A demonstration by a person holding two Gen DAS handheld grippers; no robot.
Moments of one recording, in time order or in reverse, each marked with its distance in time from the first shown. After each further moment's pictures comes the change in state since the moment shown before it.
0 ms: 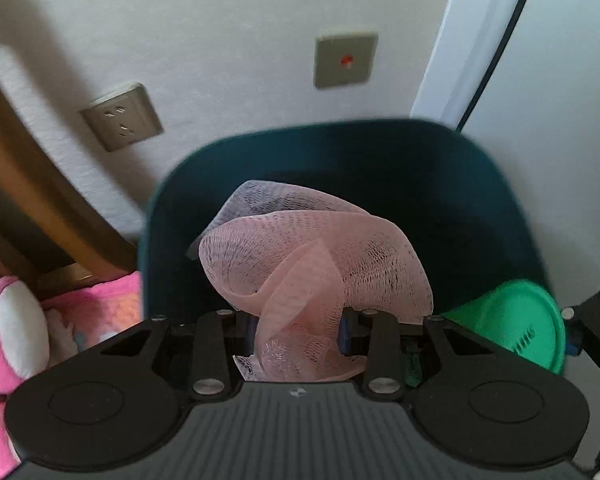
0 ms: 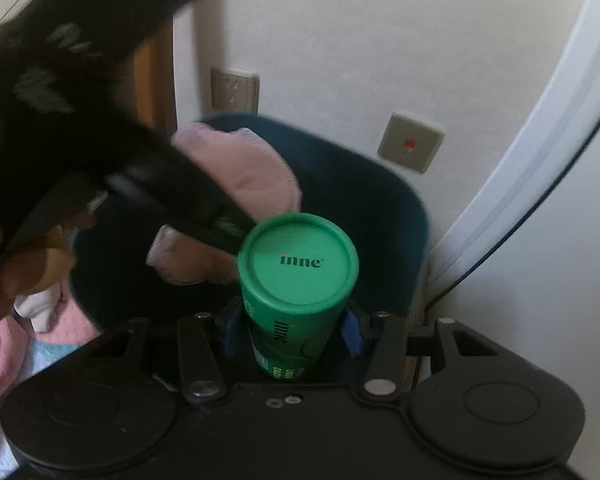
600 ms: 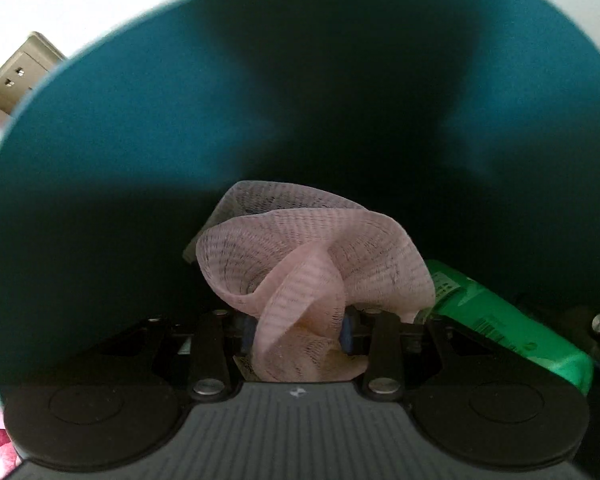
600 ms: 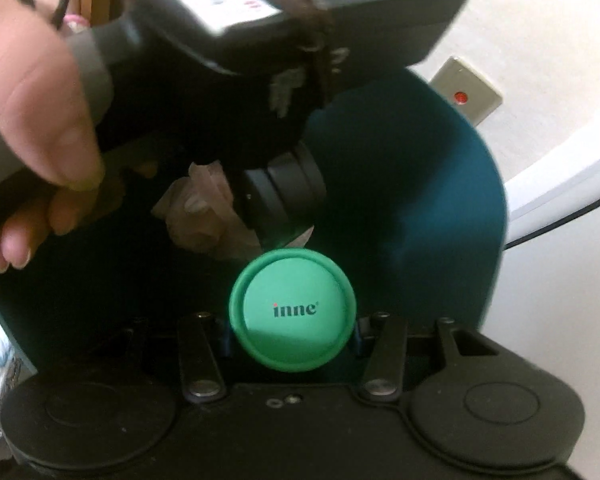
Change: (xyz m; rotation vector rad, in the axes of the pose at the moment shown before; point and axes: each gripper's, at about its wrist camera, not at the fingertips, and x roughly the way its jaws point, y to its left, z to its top) left arm 0.092 -0.016 0.012 0.132 0.289 -0.004; right arm 0.074 0.026 -0.008 -0.194 0.236 -0.037
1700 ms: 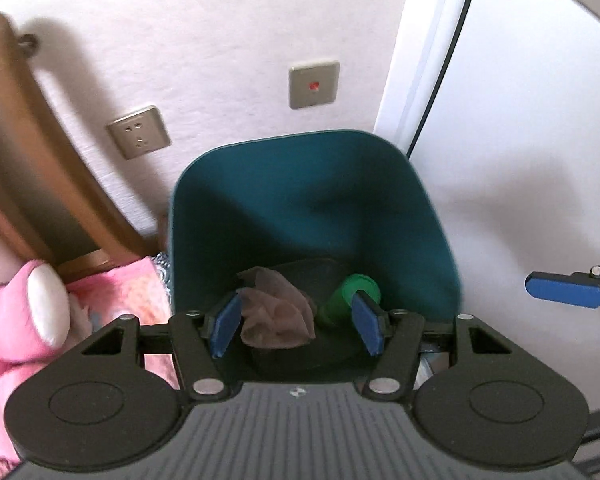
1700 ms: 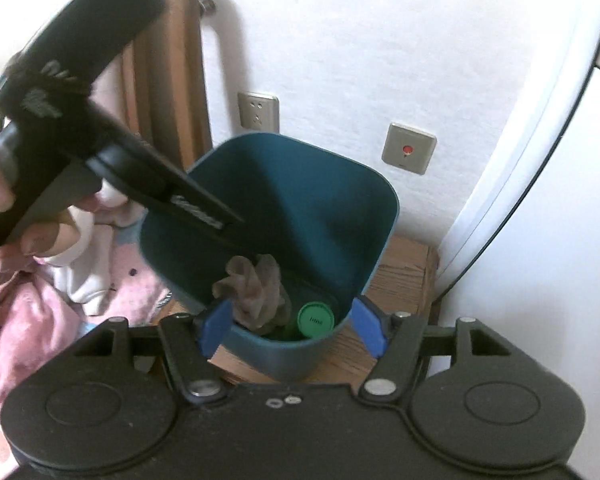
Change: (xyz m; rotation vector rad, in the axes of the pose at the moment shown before) left arm -0.193 0.008 -0.118 -0.125 -0.345 -0.061; right arm -0.169 -0.063 -0.077 0.202 -0.306 0.163
